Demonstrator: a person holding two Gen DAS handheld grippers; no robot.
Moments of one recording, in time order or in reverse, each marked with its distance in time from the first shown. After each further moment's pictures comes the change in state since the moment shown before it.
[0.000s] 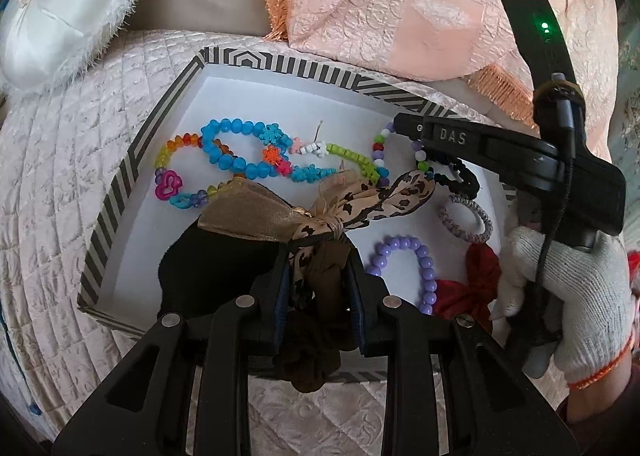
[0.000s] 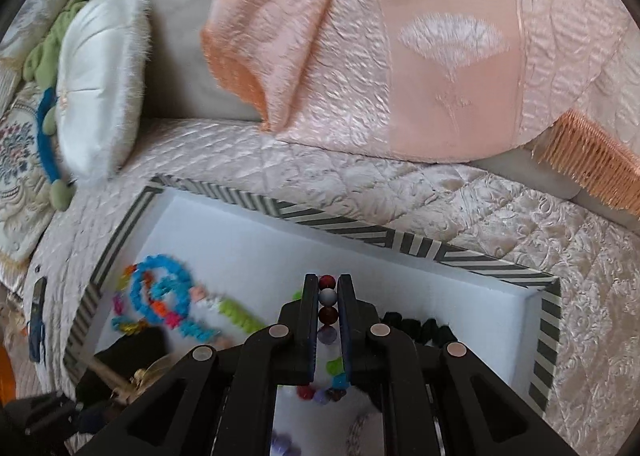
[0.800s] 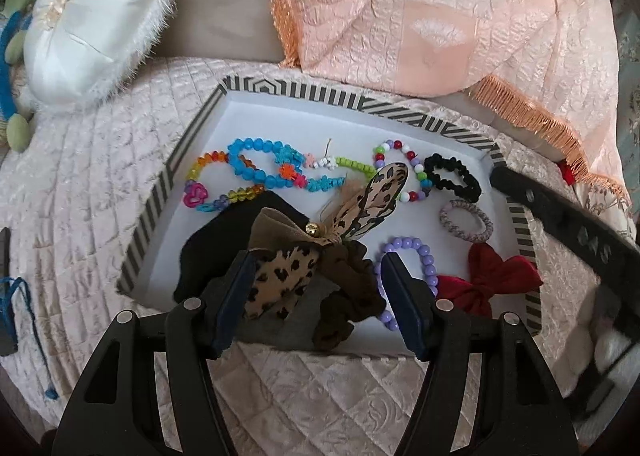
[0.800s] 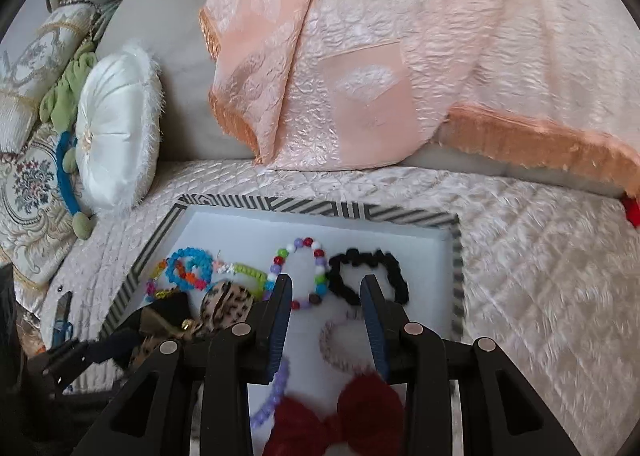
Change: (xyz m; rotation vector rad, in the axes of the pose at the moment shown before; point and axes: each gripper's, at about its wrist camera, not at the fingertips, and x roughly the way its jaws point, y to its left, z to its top) left arm -0.033 -0.008 -0.016 0.028 -0.094 0.086; right arm -0.103 -0.017 -0.066 0.091 -0.168 -0.004
